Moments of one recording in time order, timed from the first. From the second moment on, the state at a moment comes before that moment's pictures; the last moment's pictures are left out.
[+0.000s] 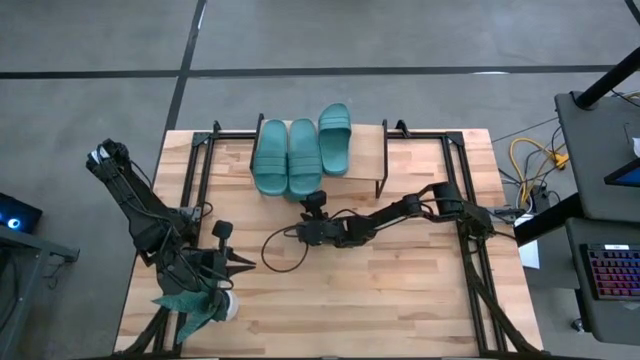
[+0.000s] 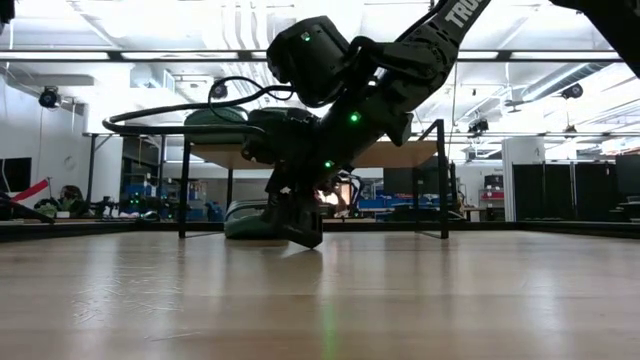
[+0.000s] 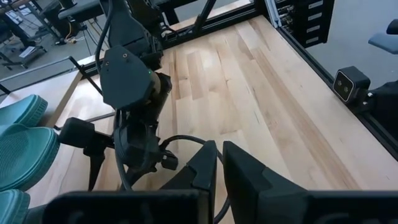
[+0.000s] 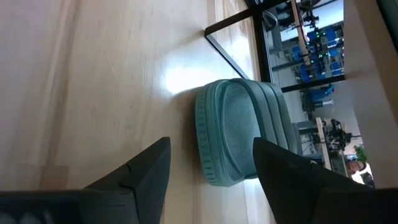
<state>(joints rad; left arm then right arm) -0.89 0.97 0.81 -0.44 -0.78 -0.21 0.10 2.24 1.34 0.22 0.78 -0.63</state>
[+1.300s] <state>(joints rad) -0.89 0.98 0.80 -0.45 -0.76 -0.26 0.07 2.24 1.35 0.17 0.68 -0.41</state>
